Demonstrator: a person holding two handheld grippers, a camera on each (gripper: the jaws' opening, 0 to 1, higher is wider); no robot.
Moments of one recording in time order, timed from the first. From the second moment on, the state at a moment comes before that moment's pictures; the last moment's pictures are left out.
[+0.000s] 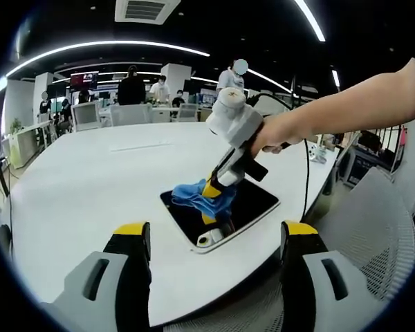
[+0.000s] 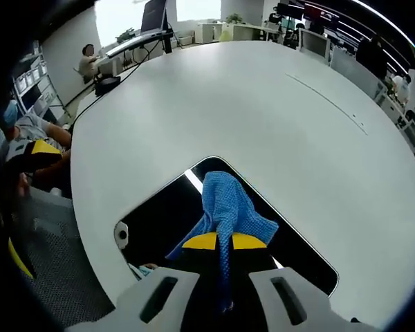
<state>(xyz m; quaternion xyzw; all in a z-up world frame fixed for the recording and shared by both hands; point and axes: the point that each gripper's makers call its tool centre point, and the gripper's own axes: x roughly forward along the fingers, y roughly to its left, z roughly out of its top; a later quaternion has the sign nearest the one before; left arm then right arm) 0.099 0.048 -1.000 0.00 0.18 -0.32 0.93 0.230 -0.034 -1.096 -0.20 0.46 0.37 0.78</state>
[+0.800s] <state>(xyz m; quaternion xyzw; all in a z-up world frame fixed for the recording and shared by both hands) 0.098 0.048 -0.999 -0.01 0.18 -0.32 0.93 0.179 -0.025 -1.090 -0.23 0.46 0.40 0.76</state>
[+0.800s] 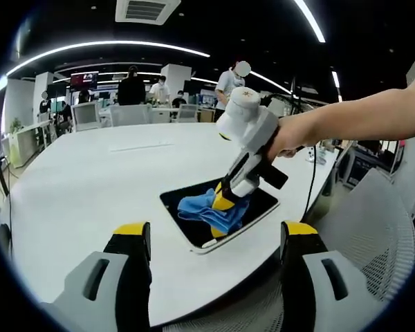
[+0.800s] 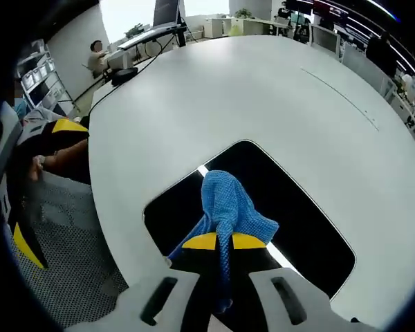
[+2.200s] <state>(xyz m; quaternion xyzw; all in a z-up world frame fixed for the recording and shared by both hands) 0.099 0.049 -0.999 0.00 0.18 -0.32 0.93 0.130 -0.027 -1.091 -0.27 0.49 0.44 0.70</state>
